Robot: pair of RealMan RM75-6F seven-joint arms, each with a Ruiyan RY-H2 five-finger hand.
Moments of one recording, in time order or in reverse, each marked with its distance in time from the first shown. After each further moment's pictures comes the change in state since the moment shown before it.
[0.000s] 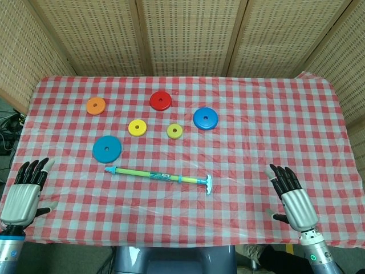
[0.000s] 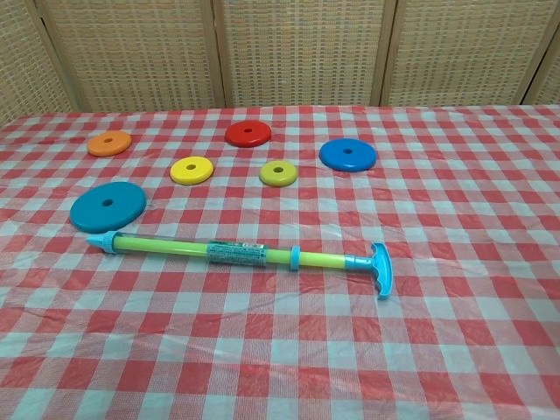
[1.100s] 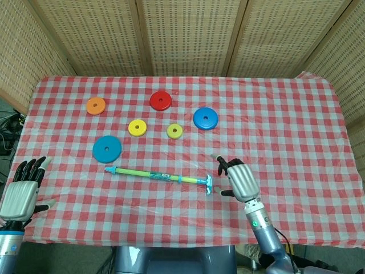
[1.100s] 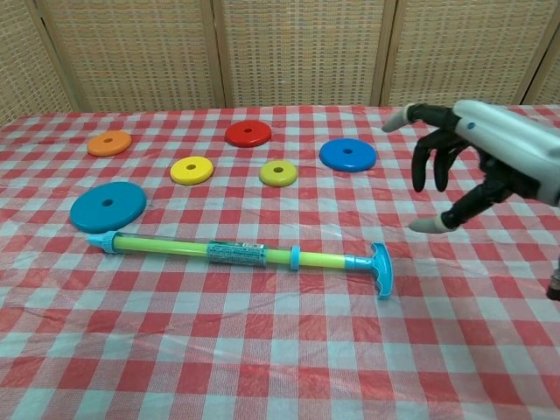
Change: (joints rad) left arm -0.020 -0.010 -0.024 0.034 -0.083 -0.052 -0.032; right arm 0.262 -0.326 0.214 -0.095 0.292 -0.274 -0.267
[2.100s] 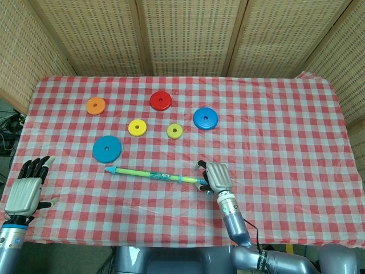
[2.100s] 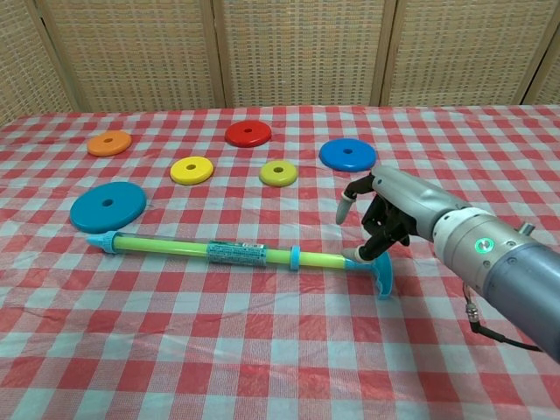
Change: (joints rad) left arm -0.039 -0.017 -0.009 0.037 -0.061 -0.069 -0.024; right arm 0.149 -0.248 0.096 0.170 0.418 -0.123 -0.133
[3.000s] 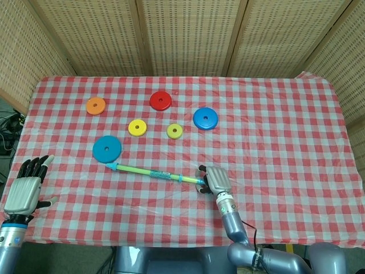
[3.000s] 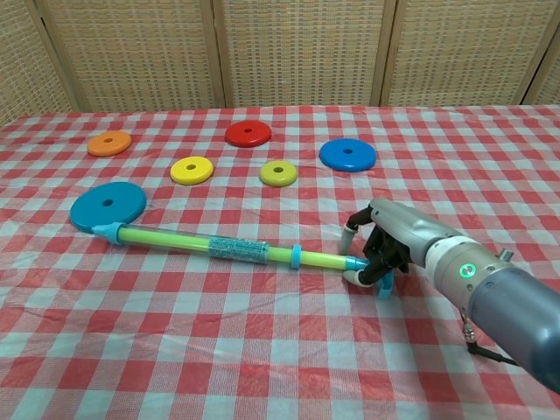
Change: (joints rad) left arm -0.007 -0.001 -0.002 0.006 -0.018 -0.004 -0.006; right arm 0.028 -0.061 -0.022 0.142 0.069 -0.057 0.036
